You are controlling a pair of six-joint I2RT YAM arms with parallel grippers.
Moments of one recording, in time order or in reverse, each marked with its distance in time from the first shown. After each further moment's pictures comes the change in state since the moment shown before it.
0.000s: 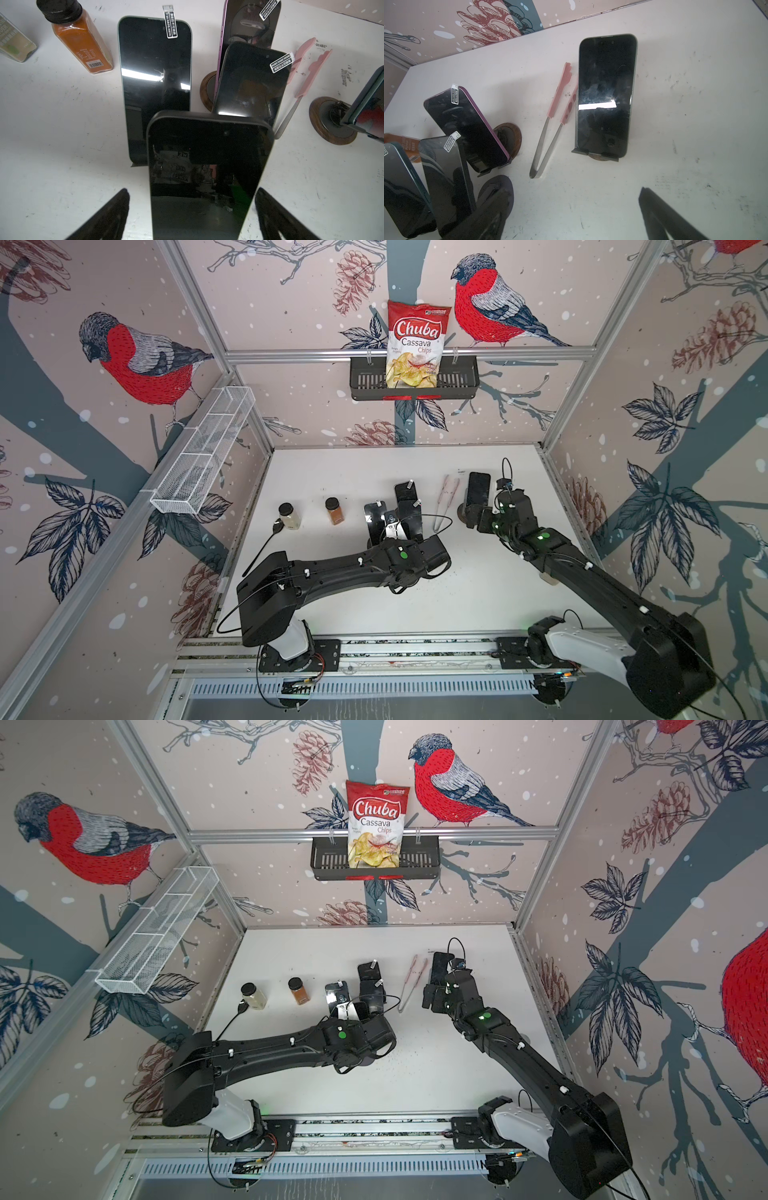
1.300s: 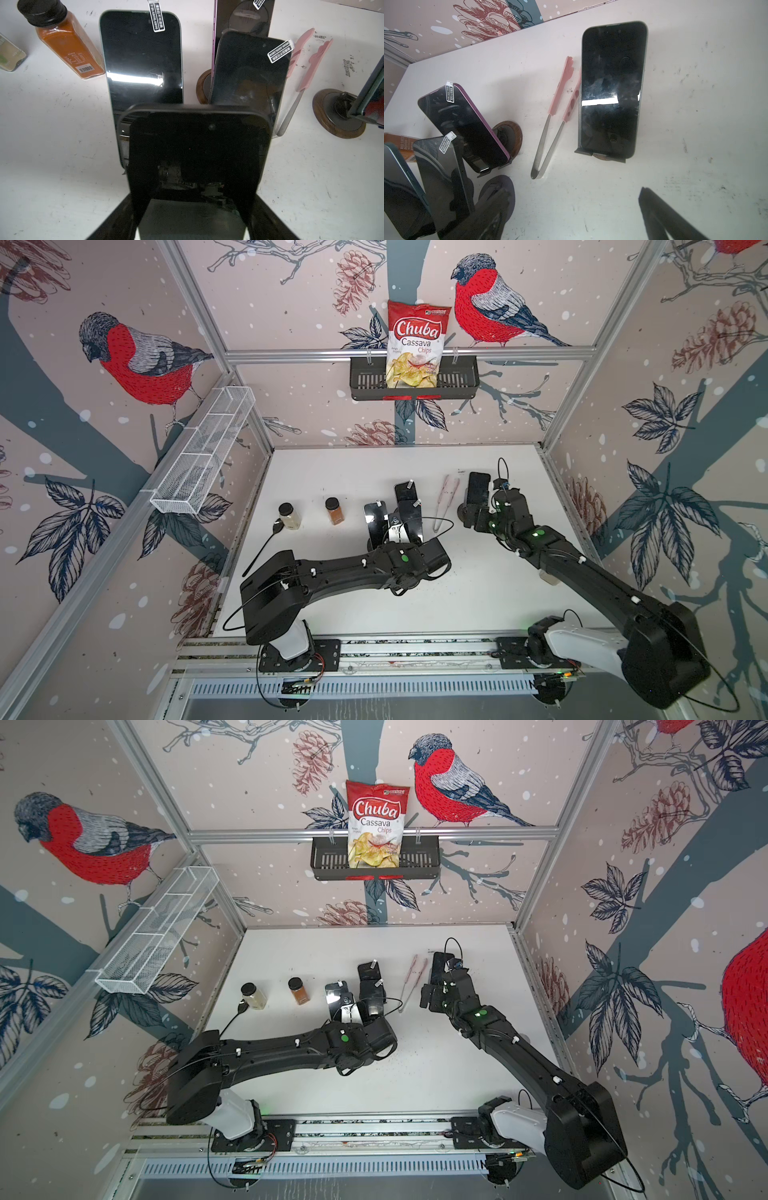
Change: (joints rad) left arm 0.000 0.016 -0.046 0.091 -0.013 0.070; right arm 0.001 0.045 0.003 0.020 -0.019 0.018
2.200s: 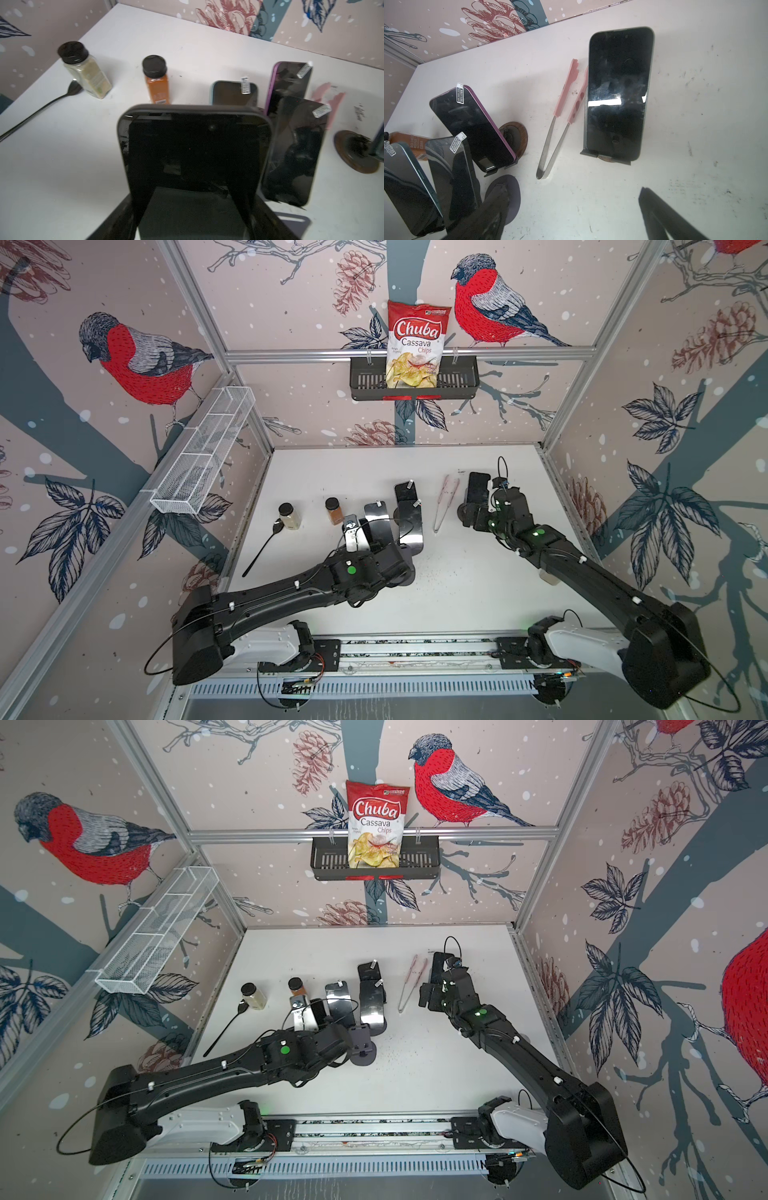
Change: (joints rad) left arm 0.057 -0.456 -0.237 -0.180 -0.133 -0.007; right arm 0.008 0.000 0.020 -0.004 -0.011 0.000
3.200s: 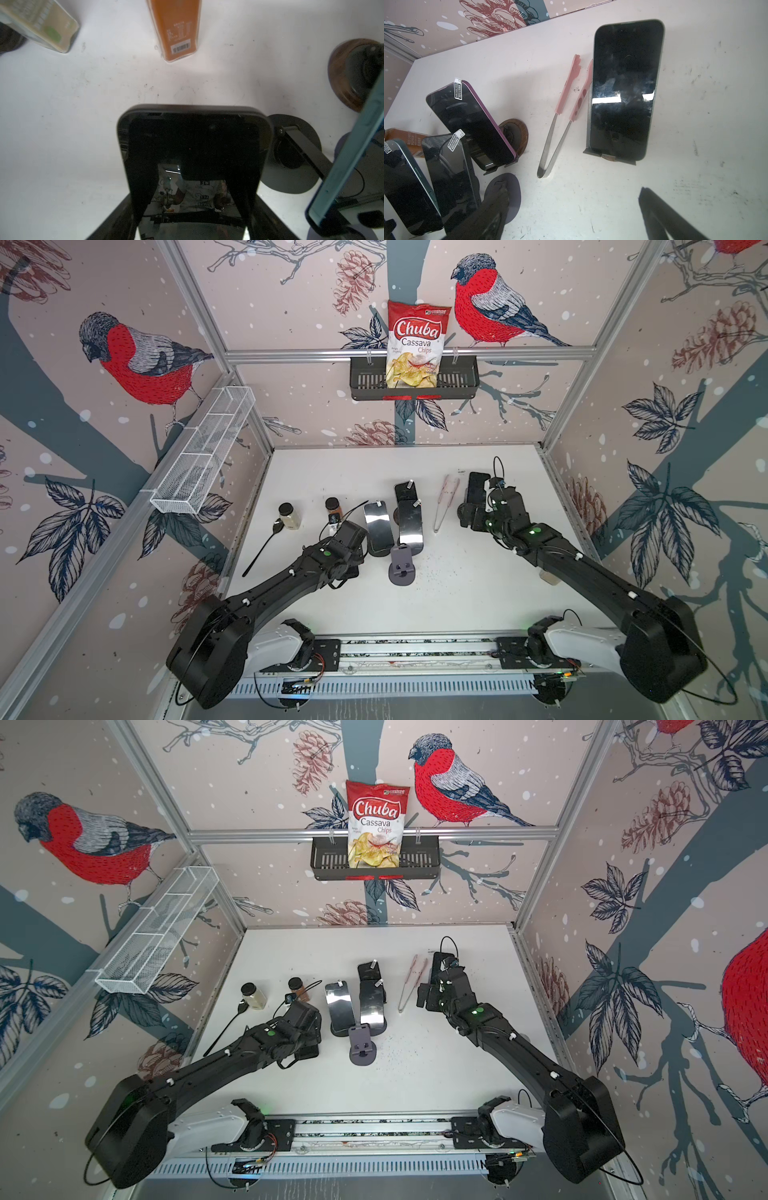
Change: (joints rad) left arm 0.512 0.051 -0.250 0.411 0.540 0.568; right arm 0.015 0.027 0.004 0.001 0.004 0.003
